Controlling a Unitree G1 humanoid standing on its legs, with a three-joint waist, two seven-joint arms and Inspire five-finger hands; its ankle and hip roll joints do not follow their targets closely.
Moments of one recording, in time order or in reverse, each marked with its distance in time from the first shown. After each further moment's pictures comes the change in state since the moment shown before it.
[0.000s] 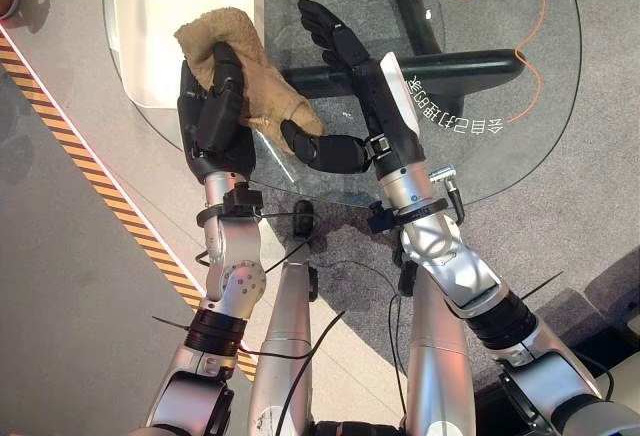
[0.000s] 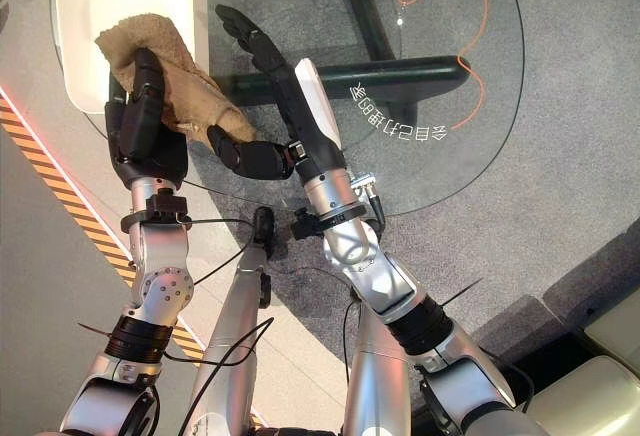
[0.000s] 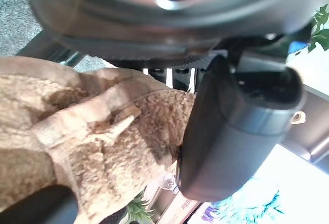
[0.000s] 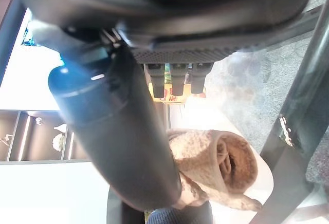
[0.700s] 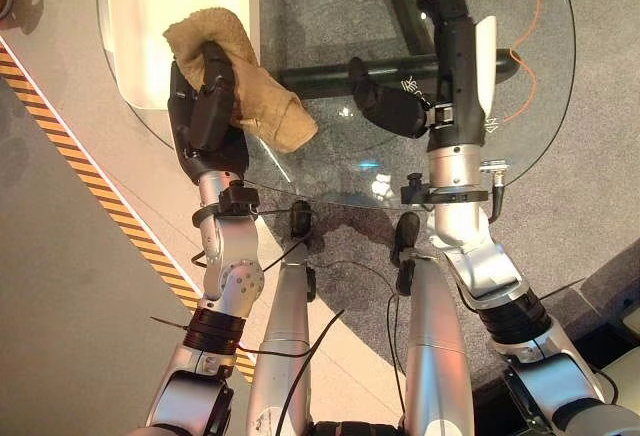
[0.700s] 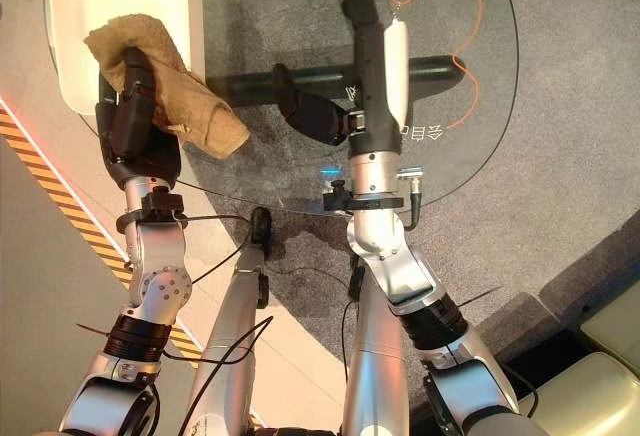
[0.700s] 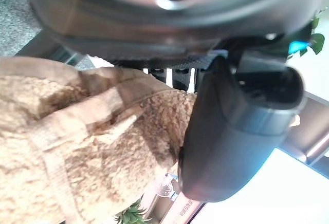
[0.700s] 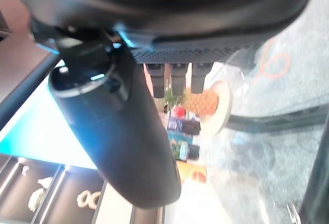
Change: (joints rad) left arm -0.002 0.001 0.042 0.005 0.037 -0.014 0.037; right arm 0.037 -0.012 -0.177 0.001 -0.096 -0.032 -0.217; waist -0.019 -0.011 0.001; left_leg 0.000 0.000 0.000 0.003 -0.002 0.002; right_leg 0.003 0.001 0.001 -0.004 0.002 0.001
